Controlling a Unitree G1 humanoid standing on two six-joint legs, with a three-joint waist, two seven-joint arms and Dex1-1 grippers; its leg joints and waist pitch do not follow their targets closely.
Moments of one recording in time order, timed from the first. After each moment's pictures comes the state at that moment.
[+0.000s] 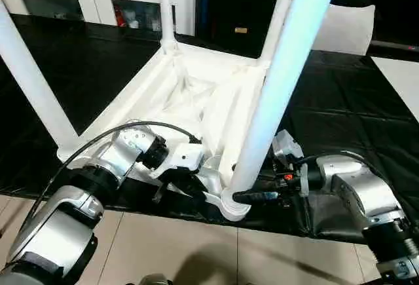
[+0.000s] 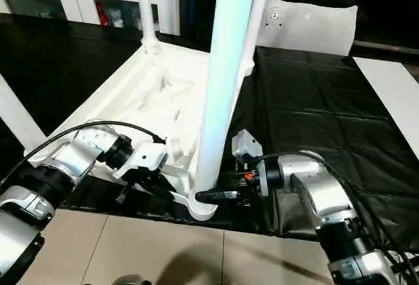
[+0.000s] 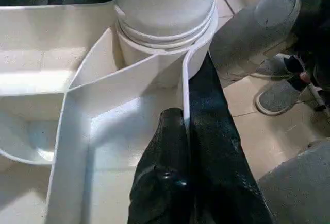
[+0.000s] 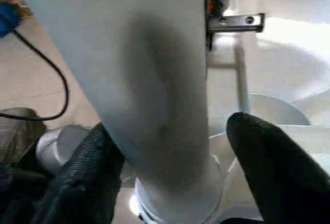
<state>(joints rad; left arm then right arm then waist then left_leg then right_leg) -0.77 0.41 -0.53 0.76 0.01 -0.20 -1.56 -0.38 -0.47 0.22 0.20 0.31 0.33 1.38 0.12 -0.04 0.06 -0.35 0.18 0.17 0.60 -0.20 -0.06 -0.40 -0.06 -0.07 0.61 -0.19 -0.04</state>
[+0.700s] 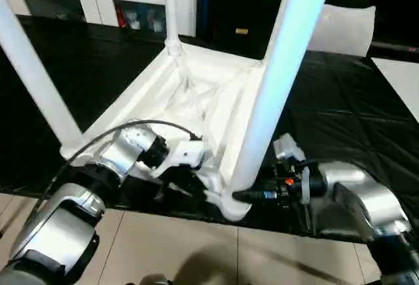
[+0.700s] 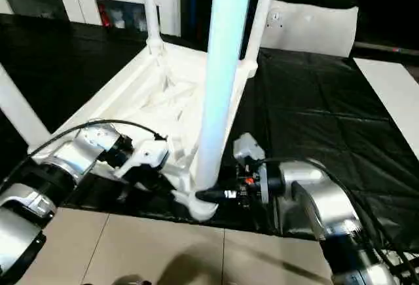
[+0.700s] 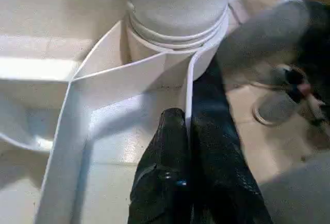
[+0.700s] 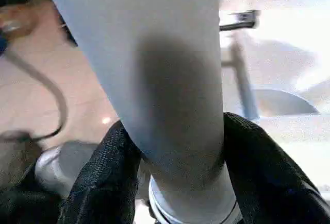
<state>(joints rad) -0.78 0.39 -0.52 0.78 0.00 -0.11 -1.51 -0.30 -0.45 0.18 0.08 0.34 0.45 1.26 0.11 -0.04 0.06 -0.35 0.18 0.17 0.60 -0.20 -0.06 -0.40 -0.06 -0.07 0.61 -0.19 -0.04</state>
